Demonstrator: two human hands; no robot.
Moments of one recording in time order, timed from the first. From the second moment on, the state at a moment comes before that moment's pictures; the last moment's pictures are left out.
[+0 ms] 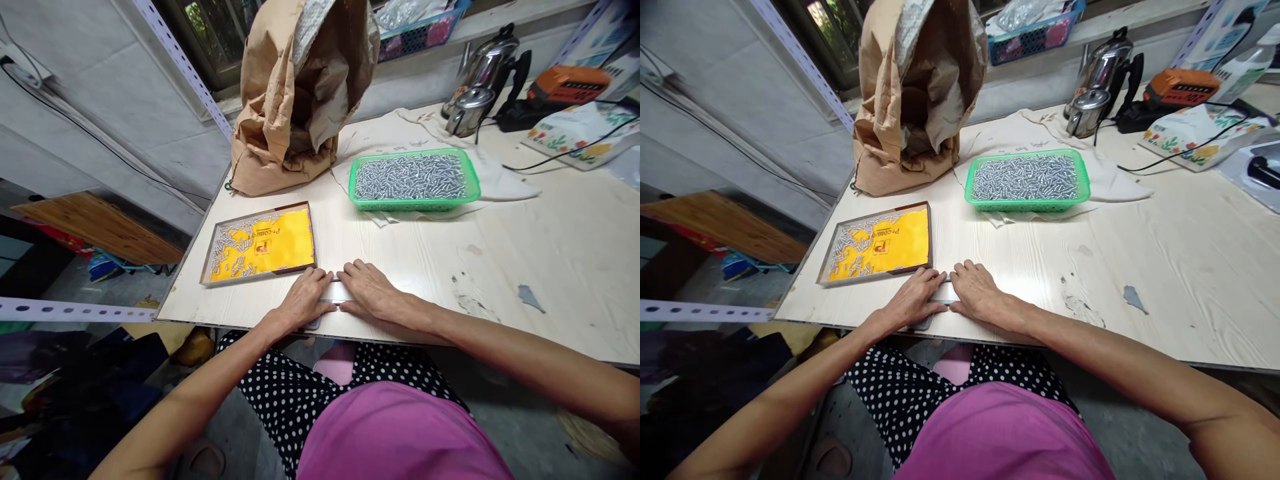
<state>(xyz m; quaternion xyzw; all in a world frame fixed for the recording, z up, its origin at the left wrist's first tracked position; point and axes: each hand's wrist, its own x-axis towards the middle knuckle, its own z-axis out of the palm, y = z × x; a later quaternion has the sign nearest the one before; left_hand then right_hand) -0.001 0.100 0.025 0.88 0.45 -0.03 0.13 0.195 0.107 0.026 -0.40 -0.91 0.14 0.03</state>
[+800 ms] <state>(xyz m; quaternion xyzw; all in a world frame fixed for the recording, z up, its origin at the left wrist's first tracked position) 0.031 0.015 -0.010 0.86 0.48 0.17 0.06 0.213 0.137 -0.001 -0.35 -0.93 0.10 0.07</state>
